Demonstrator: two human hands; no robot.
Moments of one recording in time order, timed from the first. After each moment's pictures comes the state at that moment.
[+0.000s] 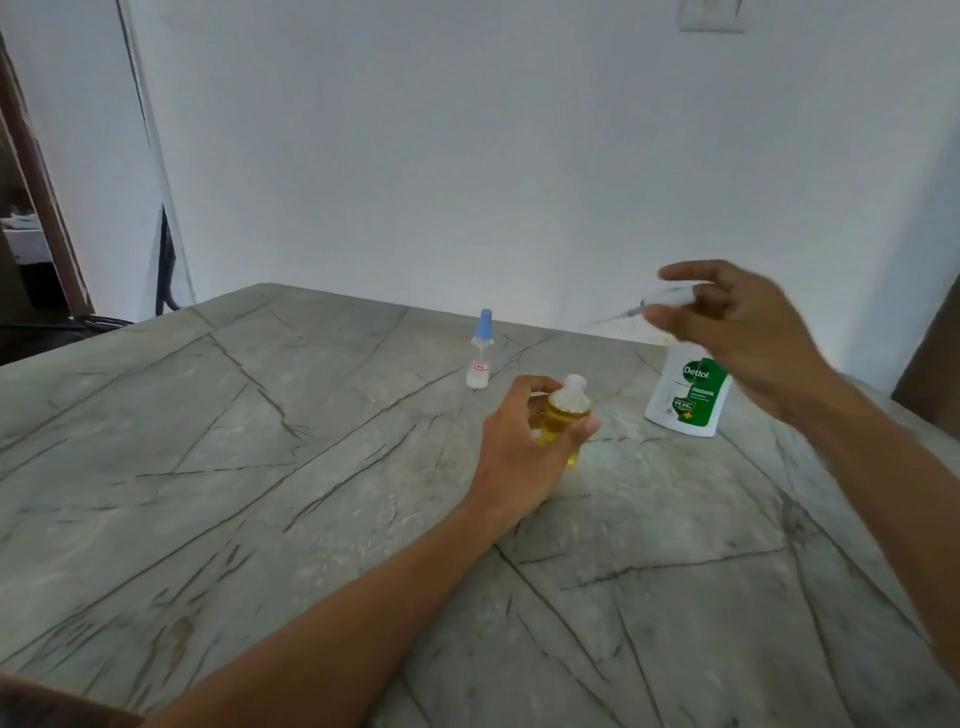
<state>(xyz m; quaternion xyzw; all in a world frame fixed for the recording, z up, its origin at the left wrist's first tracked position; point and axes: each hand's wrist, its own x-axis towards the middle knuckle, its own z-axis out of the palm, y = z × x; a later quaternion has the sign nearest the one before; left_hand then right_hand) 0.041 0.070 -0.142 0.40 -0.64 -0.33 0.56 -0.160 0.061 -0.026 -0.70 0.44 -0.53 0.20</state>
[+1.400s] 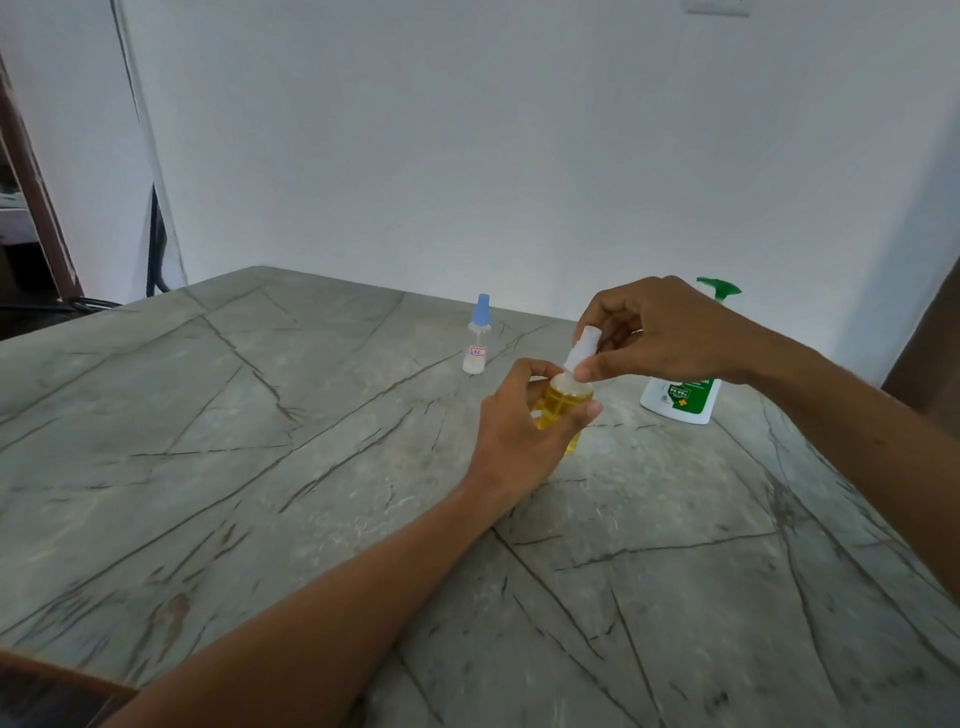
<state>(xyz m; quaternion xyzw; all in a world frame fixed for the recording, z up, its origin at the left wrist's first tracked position) 0.038 0.071 -0.138 0.43 -0.65 -0.30 0.55 -0.115 0.065 -0.012 -0.85 0.47 -0.21 0.07</state>
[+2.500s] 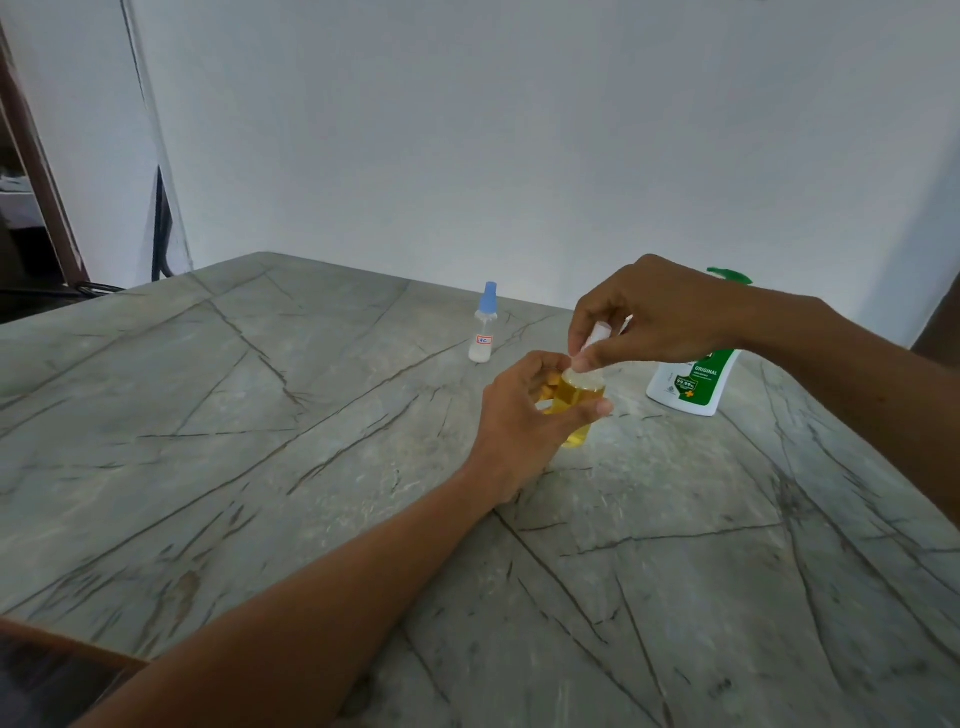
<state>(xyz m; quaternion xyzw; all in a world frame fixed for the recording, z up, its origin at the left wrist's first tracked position) 0.040 0.058 -0.150 0.40 -0.64 -0.32 0.57 -0.104 0.056 0.001 -0.91 0.41 -0.07 -0.04</state>
